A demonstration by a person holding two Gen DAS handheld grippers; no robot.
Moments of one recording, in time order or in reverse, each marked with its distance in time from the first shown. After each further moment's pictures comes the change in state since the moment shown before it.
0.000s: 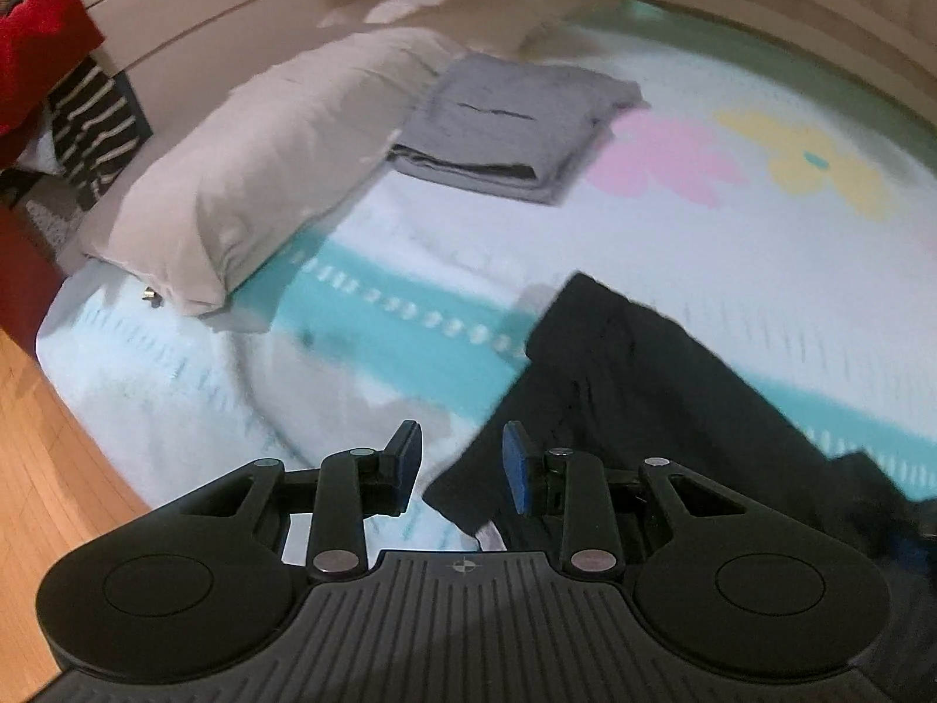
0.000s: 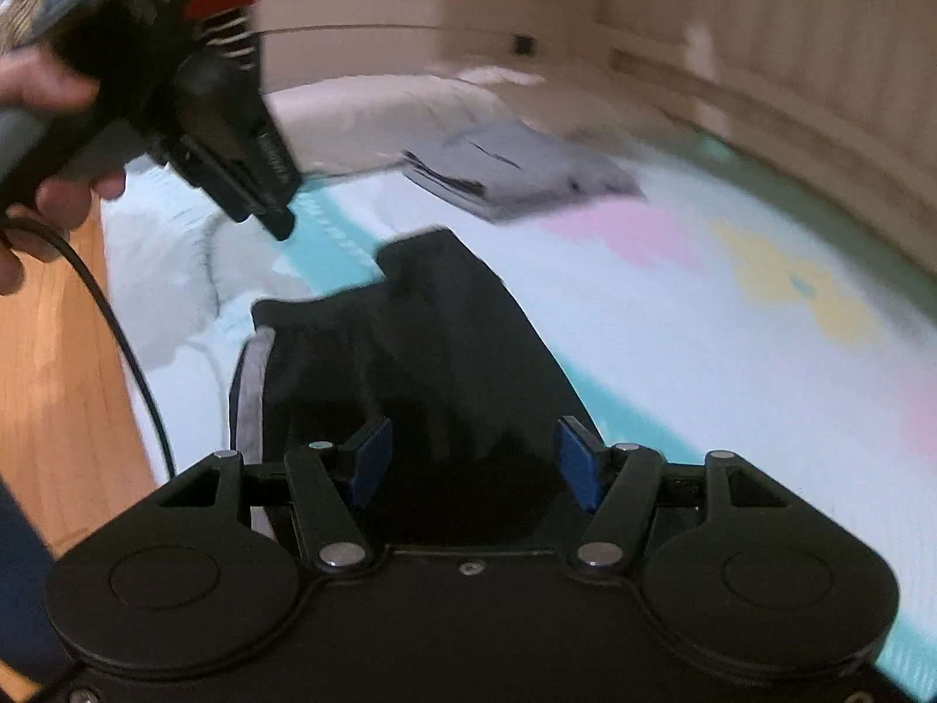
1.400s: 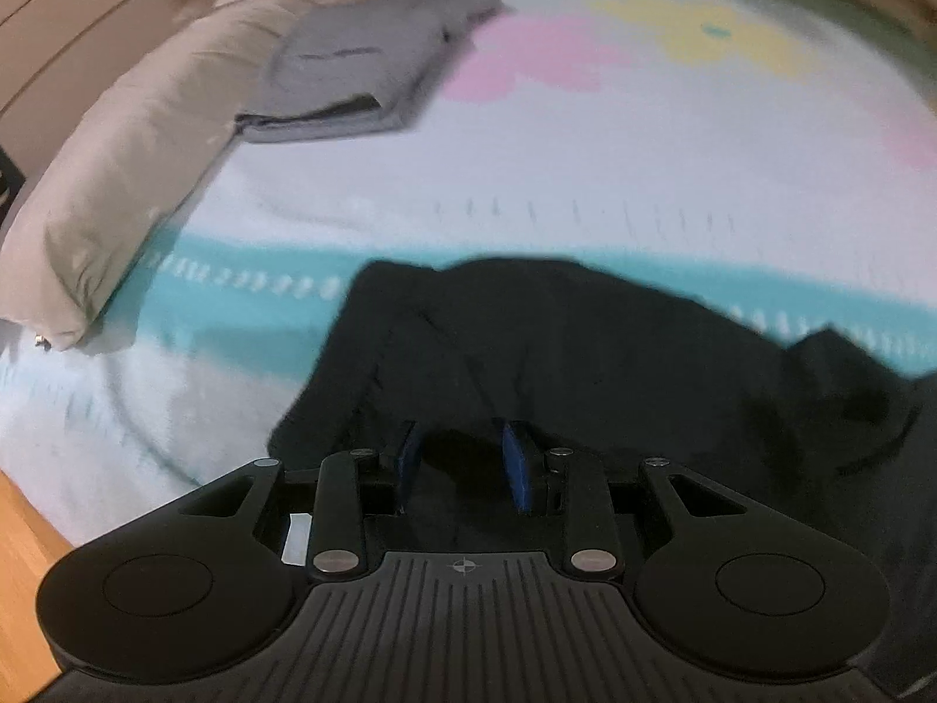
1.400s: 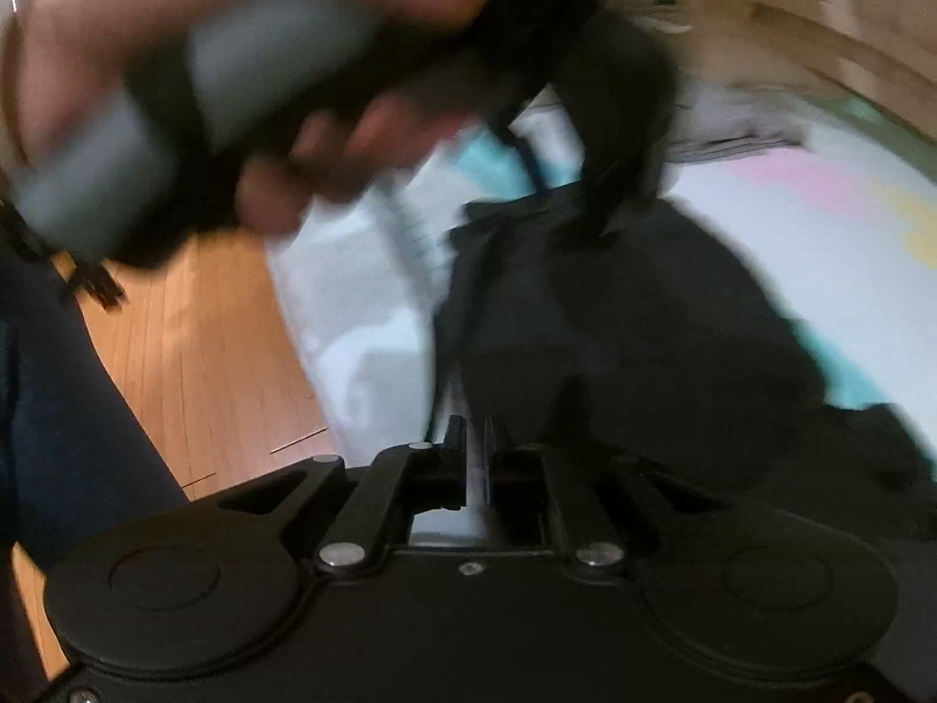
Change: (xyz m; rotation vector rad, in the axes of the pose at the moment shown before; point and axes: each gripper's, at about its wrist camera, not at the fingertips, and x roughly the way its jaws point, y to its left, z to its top) left arm 0.054 -0.064 -0.023 0.285 0.113 -0.080; right arm -0.002 0.036 -0.035 0.007 0.093 0.281
